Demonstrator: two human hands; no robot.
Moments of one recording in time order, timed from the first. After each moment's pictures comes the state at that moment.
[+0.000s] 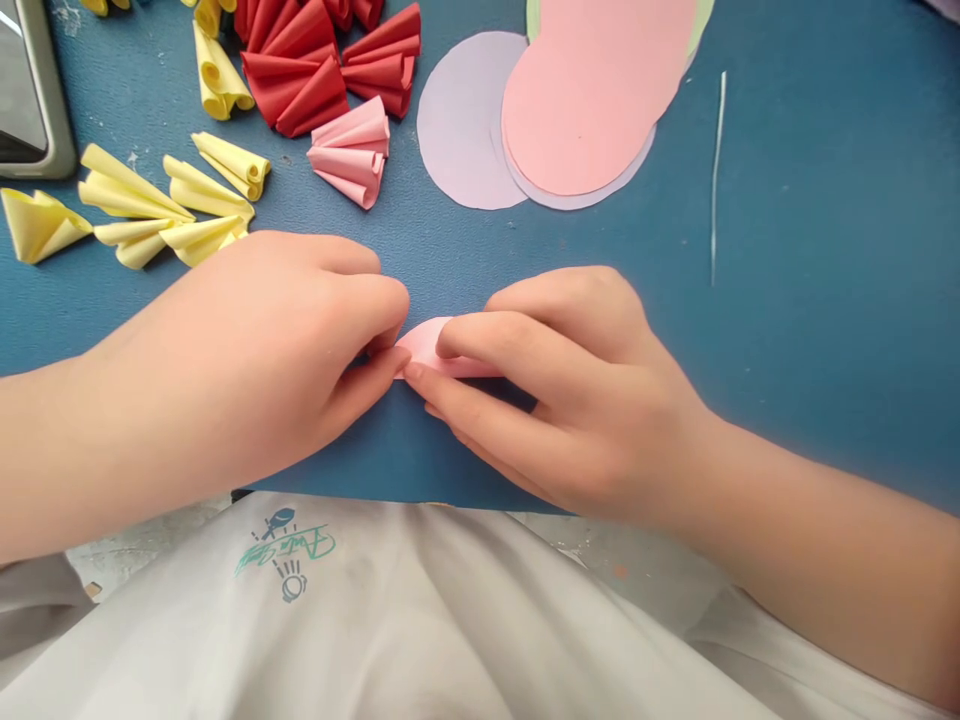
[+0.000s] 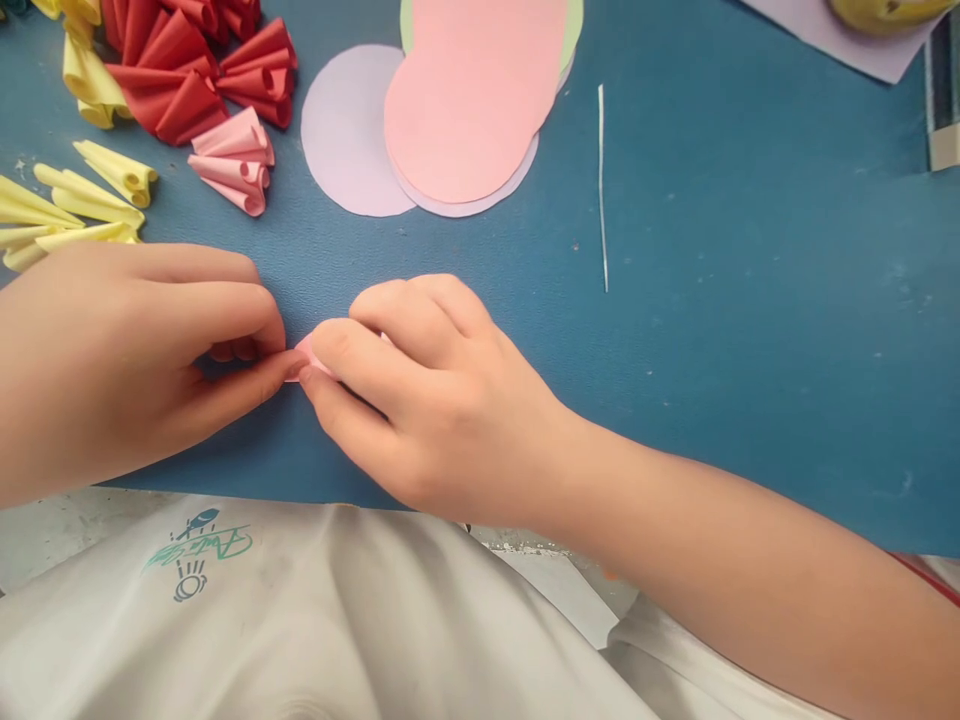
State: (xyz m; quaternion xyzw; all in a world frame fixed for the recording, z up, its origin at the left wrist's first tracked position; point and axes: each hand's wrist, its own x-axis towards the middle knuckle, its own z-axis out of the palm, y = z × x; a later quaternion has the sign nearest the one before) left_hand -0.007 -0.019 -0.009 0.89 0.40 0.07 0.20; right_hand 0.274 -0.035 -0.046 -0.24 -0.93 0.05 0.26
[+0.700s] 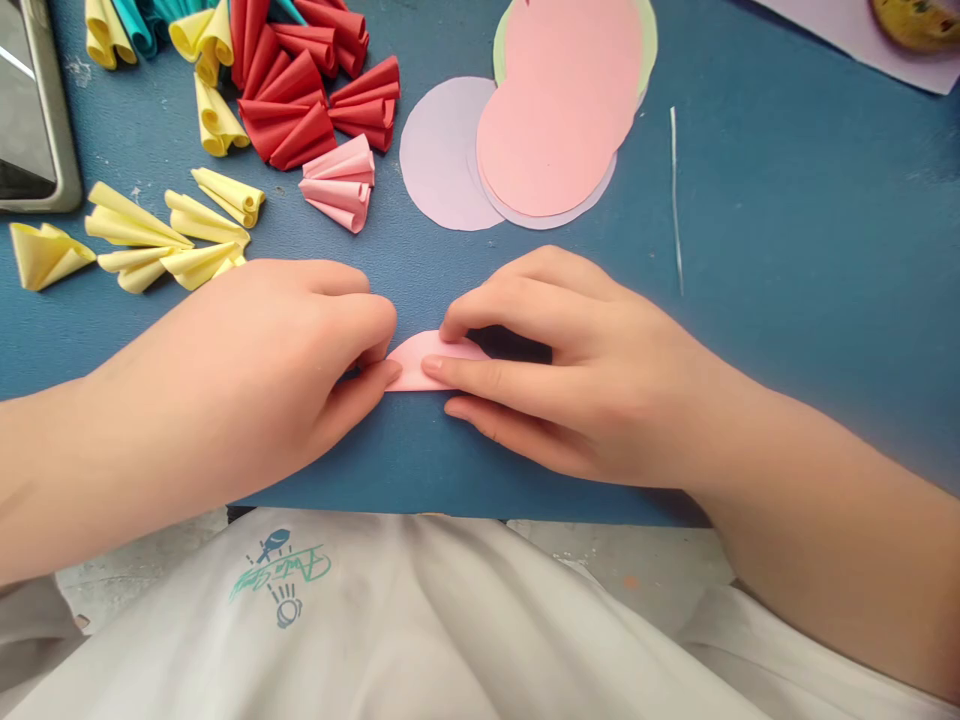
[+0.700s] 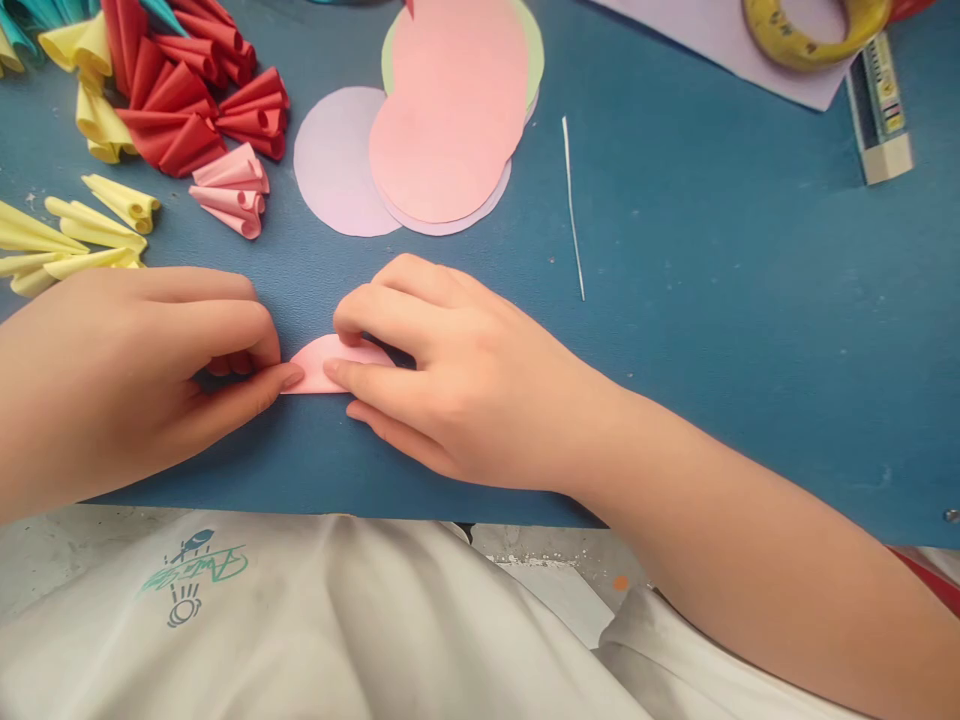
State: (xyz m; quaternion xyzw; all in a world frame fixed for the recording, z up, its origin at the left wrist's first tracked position) left_hand -0.006 -0.018 -0.012 0.89 0.40 0.07 0.19; right_hand 0.298 -0.003 -0.044 -0.19 -0.96 0.12 0.19
